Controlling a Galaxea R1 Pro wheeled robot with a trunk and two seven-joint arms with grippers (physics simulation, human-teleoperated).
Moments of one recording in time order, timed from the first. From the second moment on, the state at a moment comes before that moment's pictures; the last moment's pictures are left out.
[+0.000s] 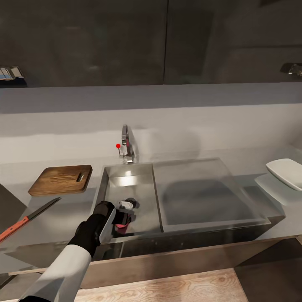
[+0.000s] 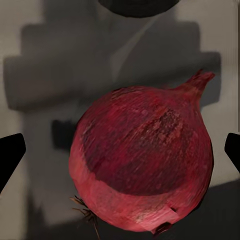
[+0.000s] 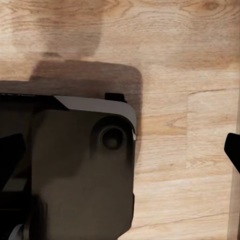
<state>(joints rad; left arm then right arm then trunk) -0.72 -0.09 -0.14 -0.89 0.02 0.96 0.00 -0.16 0.02 0.41 -0.24 -0.30 -0.15 -0.21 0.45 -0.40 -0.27</state>
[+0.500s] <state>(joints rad) -0.72 -0.09 -0.14 -0.88 0.02 0.96 0.00 -0.16 0.02 0.41 -0.24 -0.30 -0.15 -0.21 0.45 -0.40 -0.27</state>
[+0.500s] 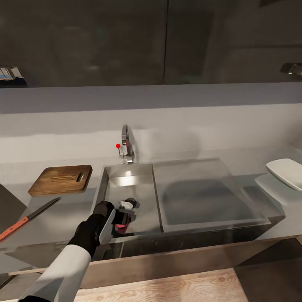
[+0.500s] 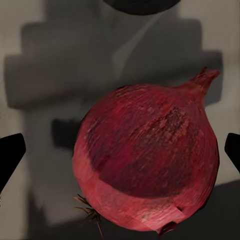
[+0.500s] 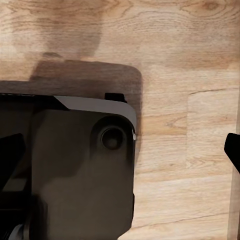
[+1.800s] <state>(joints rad) -0.72 -0.08 -0.14 -0.88 0.02 0.96 0.00 -0.16 0.02 0.41 -0.24 -0.30 -0.15 -0.21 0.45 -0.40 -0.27</state>
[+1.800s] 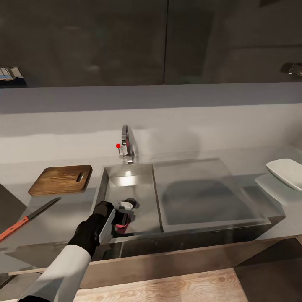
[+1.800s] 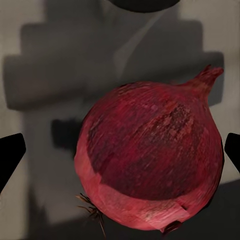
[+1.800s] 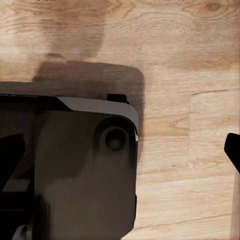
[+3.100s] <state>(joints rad) -0.72 -0.08 -0.14 -0.86 0.02 0.96 0.00 -0.16 0.02 0.41 -0.24 -0.30 -0.15 -0.21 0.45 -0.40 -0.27</state>
